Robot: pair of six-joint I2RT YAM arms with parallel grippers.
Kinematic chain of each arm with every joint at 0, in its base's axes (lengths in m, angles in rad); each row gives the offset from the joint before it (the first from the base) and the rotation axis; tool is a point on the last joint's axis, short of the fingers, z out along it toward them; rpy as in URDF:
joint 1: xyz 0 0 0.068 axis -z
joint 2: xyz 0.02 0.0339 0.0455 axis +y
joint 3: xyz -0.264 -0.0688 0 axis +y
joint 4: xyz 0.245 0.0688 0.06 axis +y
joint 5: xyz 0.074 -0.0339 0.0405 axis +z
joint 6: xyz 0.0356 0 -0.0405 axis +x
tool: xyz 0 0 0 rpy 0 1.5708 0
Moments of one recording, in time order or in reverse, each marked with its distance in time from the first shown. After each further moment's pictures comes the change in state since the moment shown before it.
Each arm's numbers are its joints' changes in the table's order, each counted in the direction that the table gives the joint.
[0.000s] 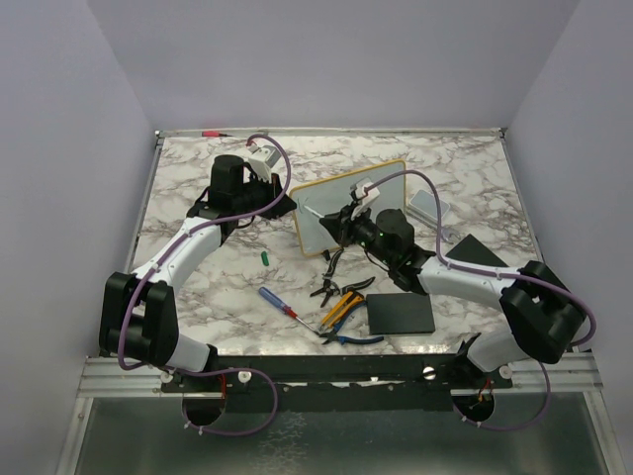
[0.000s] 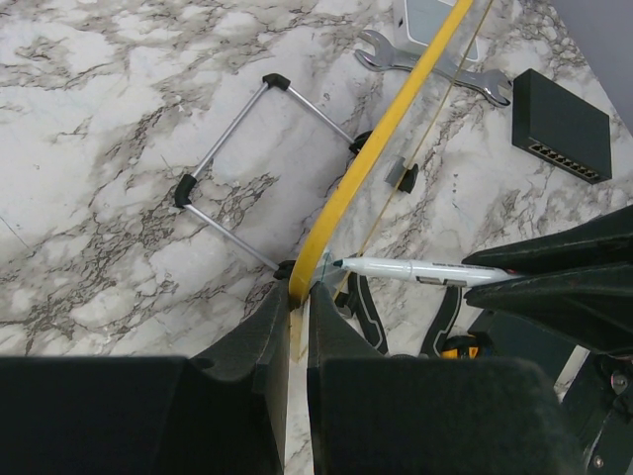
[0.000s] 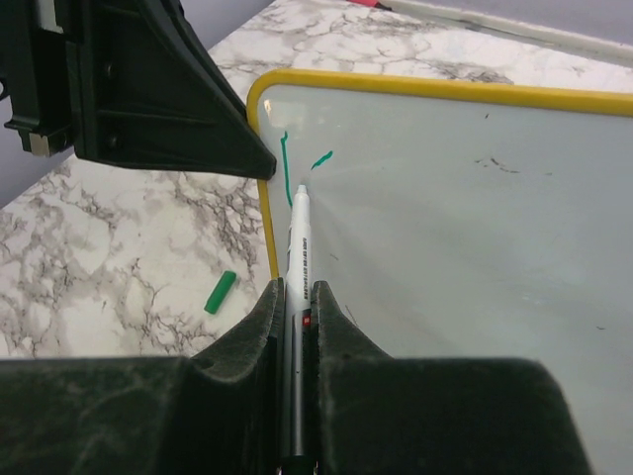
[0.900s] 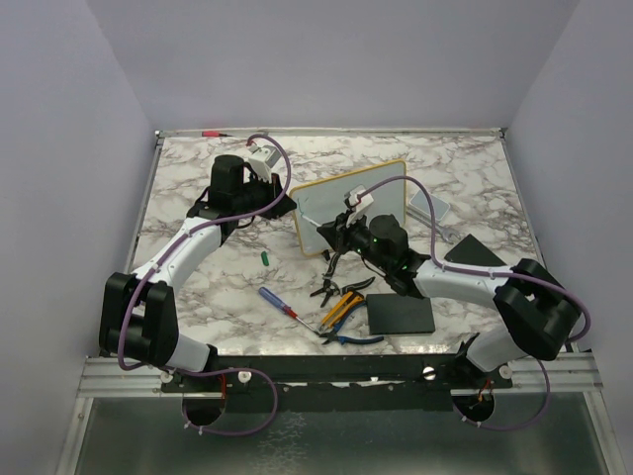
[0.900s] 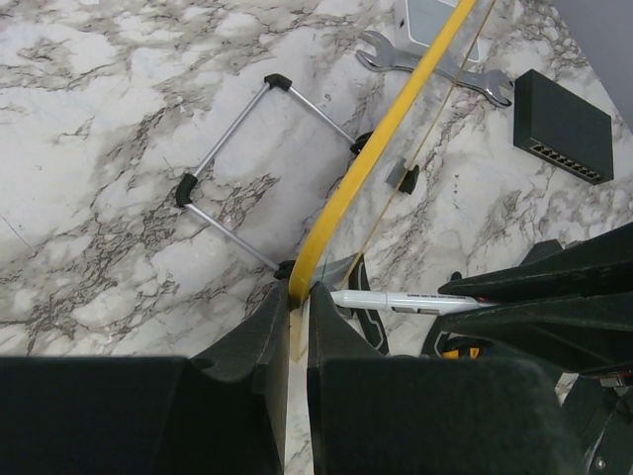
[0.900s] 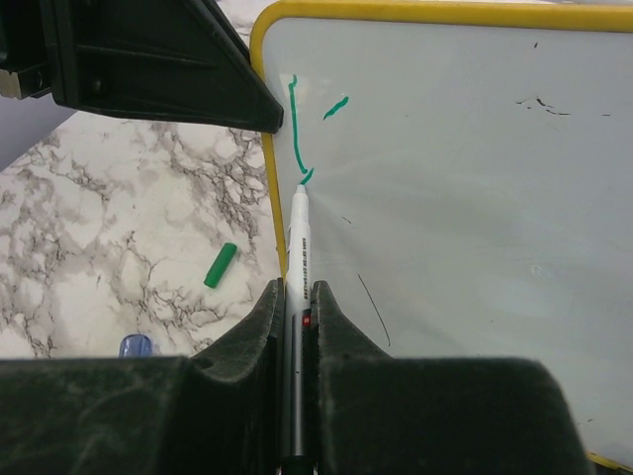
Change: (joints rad) left arm 0.001 -0.002 0.000 0.000 0.003 0.000; right arm -0.032 0.028 0.022 0.011 -0.026 0.001
